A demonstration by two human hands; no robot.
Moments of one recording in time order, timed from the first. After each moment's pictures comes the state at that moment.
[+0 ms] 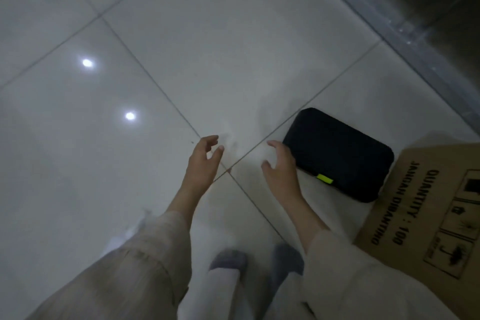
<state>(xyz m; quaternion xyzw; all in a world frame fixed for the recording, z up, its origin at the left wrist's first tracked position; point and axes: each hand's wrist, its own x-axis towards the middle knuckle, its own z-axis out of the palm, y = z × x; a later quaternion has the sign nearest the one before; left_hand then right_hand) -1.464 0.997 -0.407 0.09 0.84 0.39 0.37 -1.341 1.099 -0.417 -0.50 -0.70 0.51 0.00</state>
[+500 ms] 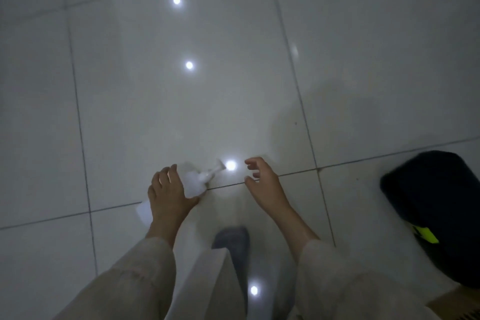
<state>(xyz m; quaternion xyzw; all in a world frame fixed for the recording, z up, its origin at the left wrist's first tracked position) -1.464 0.725 -0.452 -0.07 0.95 0.03 0.30 -1.430 0.917 -0.460 -0.28 -0.74 0.57 -0.24</state>
